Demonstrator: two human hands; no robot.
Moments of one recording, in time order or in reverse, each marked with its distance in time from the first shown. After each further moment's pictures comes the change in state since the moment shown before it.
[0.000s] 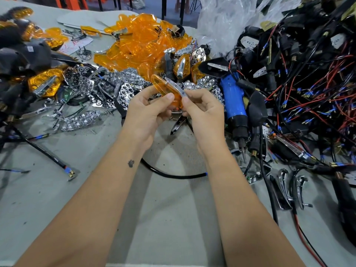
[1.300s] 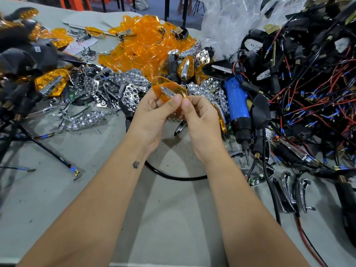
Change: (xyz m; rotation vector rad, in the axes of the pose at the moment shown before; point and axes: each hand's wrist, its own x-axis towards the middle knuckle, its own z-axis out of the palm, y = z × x) left_hand -0.005 -0.001 0.004 -0.068 -0.156 0.115; right_hand -0.005 0.011 0.007 0.082 -0.141 0.010
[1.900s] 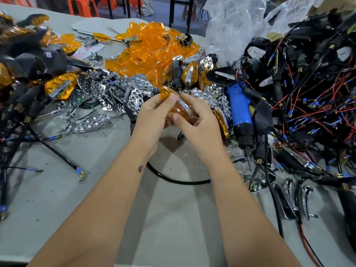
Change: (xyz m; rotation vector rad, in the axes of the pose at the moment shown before) left_hand 0.004 0.003 -0.004 0.216 0.199 -0.122; right_hand -0.003 -0.010 -0.001 -0.336 -0.075 -0.099
